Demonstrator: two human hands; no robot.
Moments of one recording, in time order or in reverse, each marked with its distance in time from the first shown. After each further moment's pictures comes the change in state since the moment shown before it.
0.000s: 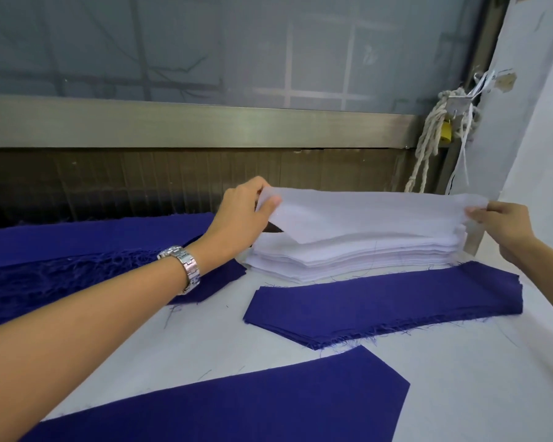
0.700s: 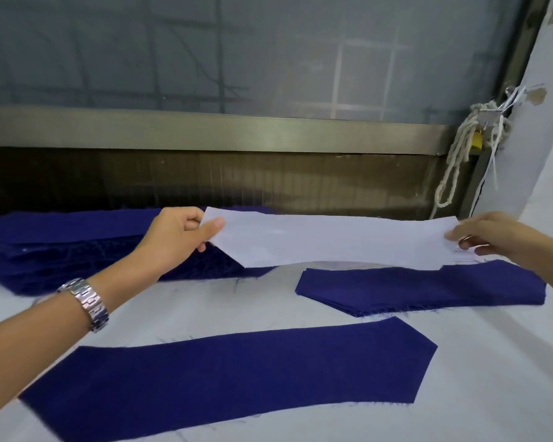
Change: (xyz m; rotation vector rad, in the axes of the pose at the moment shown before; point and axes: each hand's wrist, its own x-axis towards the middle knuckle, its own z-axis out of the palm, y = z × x) left_hand -0.112 -0.040 -0.140 -0.067 0.034 -0.414; right_hand -0.107 -0.090 0.013 -0.247 -0.516 0.142
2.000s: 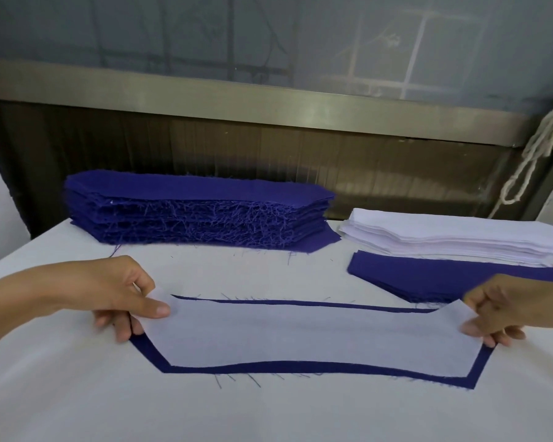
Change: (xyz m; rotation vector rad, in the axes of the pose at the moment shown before) left_hand -0.093 -0.099 -0.131 0.229 -0.754 -0.512; right_hand -0.043 0.039 0.069 -0.398 -0.847 -0.049
